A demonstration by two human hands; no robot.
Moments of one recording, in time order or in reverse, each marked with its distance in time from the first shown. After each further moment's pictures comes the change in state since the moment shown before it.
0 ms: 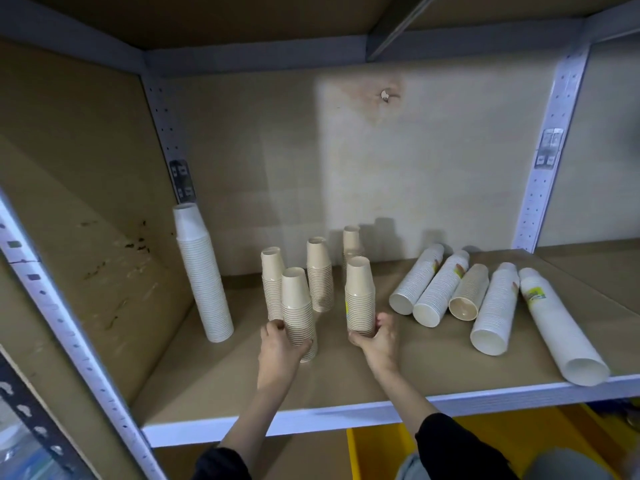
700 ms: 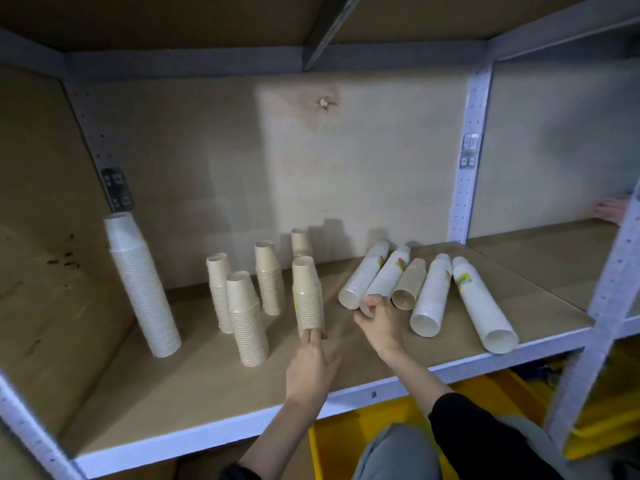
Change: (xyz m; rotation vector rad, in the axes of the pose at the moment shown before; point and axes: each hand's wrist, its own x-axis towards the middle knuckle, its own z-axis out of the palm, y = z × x) left_hand -0.066 0.062 0.067 0.236 -0.210 0.309; right_hand 0.012 -0.013 -0.096 -0.256 0.006 -0.091
